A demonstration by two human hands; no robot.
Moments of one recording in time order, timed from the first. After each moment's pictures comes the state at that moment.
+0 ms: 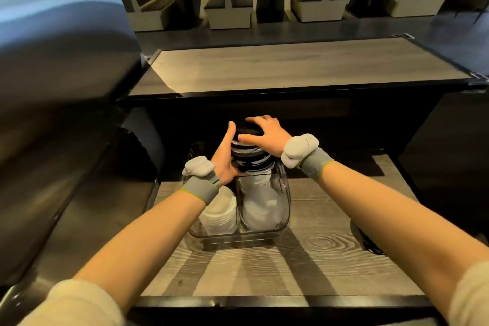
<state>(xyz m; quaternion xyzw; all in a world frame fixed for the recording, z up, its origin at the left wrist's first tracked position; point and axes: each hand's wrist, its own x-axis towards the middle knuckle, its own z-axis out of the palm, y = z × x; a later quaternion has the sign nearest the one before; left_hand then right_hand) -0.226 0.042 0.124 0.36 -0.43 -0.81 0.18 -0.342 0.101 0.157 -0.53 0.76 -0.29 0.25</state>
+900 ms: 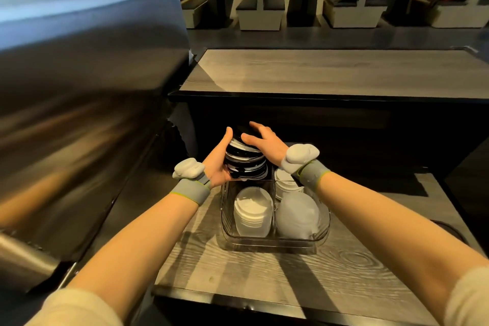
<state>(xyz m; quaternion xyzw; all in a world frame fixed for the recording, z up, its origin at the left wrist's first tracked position) -0.135 -0.020 0.118 0.38 -0.38 -0.83 0.15 -0.264 0.032 0.133 -0.50 0.70 -0.37 0.34</state>
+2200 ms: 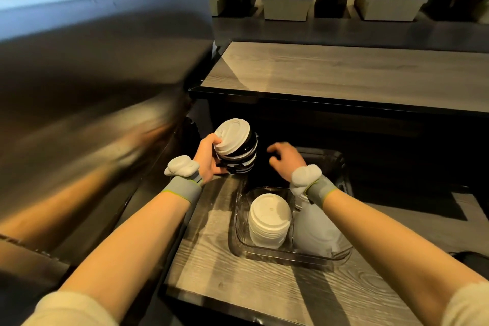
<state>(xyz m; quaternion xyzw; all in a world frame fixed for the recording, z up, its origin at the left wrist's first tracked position) -0.096 -0.067 0.108 0.48 -0.41 -0.71 0.30 -0.274 0.001 0.078 -0.56 0.77 -0.24 0.21</state>
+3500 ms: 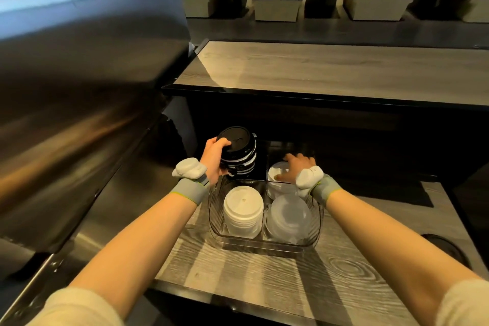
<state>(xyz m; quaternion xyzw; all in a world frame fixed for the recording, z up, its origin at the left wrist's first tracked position) -0.155 -0.024 0.097 0.52 -0.43 -0.66 0.31 -0.335 0.060 0.069 -0.50 0.84 -0.04 0.20</state>
